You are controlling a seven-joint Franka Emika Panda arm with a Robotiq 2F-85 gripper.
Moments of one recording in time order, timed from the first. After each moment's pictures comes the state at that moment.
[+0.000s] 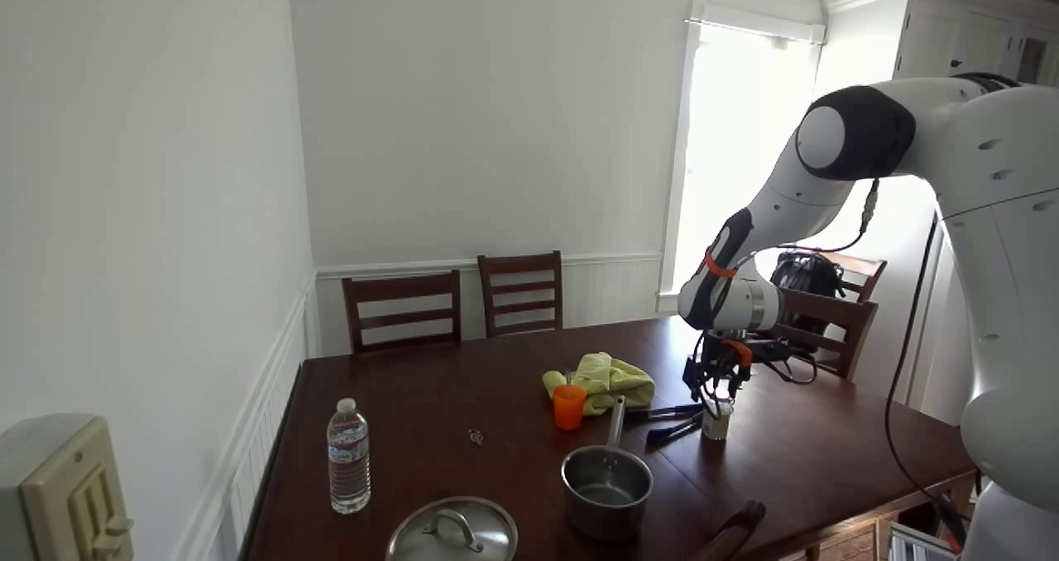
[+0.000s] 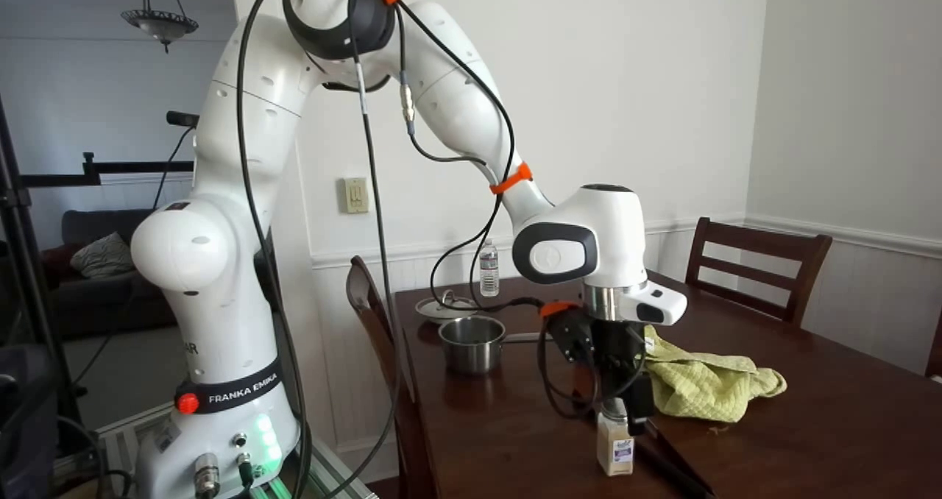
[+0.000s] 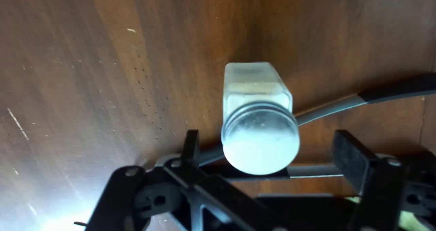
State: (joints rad) arm -0.51 0.43 -0.27 -2.21 0.21 2.72 -0.20
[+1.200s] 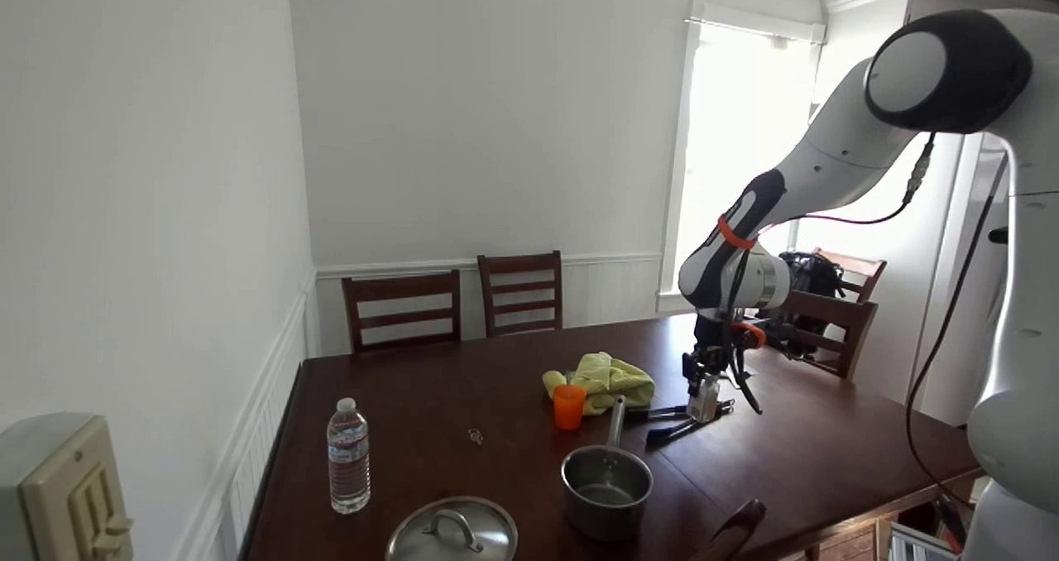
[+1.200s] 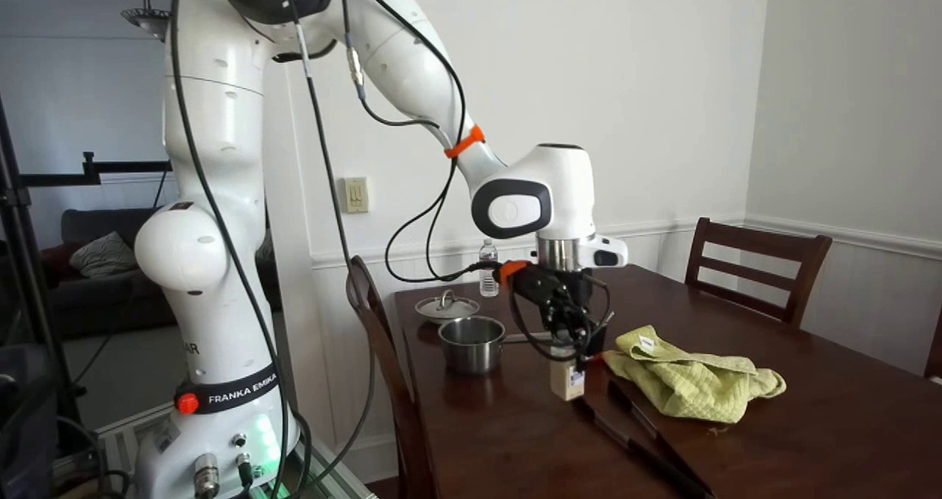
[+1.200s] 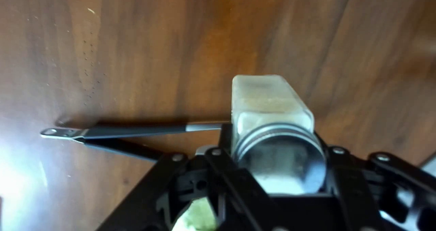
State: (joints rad) arm -0.47 0.15 -0.21 -2.41 0.15 2.65 -0.46
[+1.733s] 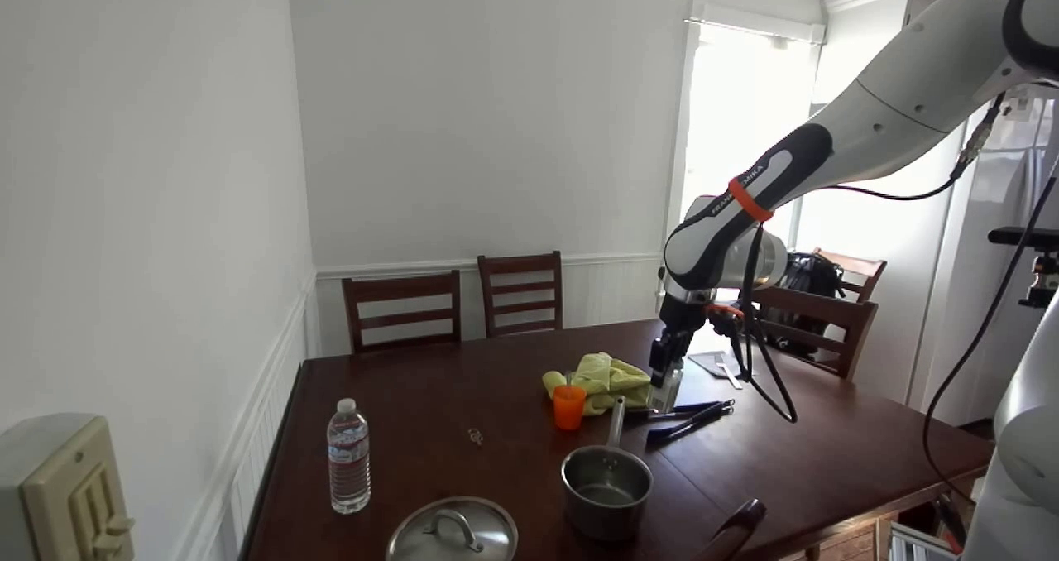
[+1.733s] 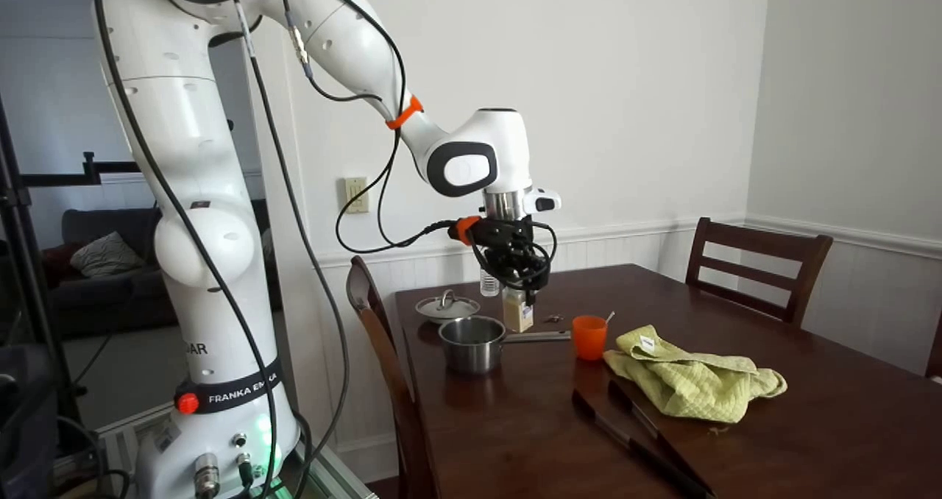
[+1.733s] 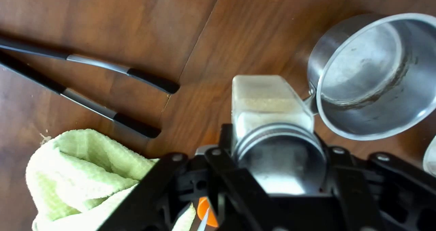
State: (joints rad) arm -0.28 -0.12 -0.16 -2.57 0.14 2.62 -0.50
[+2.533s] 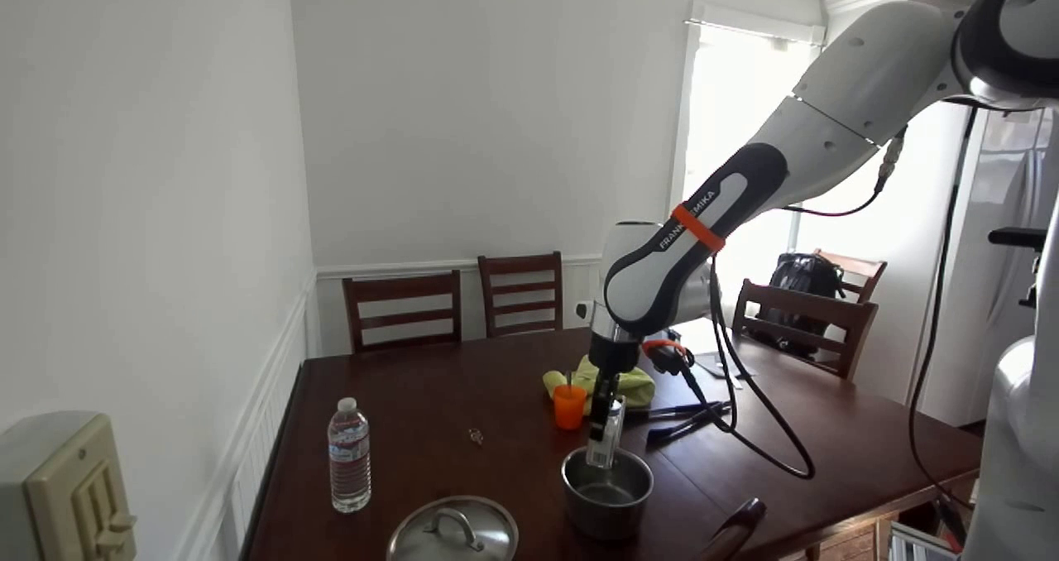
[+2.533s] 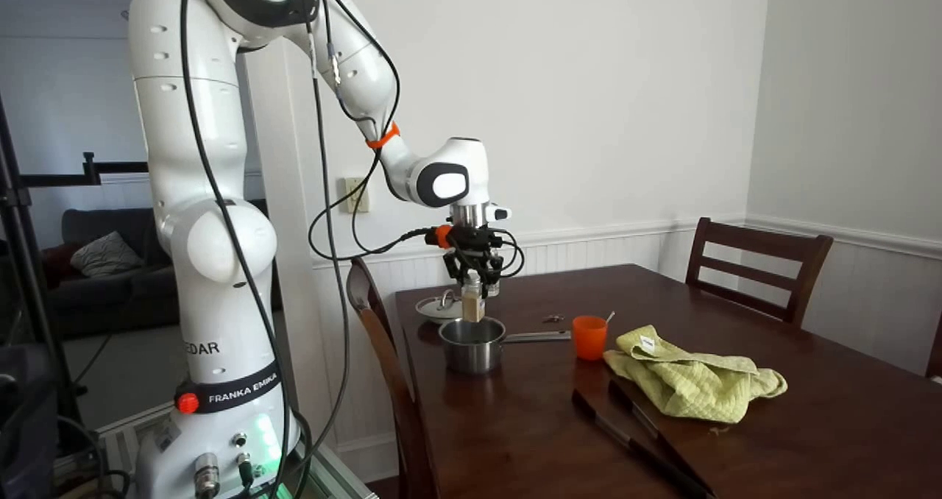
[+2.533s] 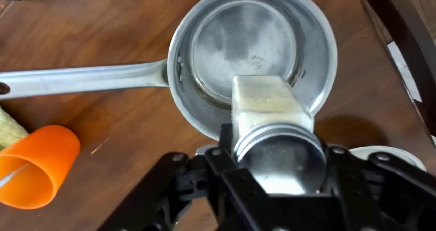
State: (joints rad) arm -0.02 0.01 -0.06 -2.52 0.13 2.63 -0.53
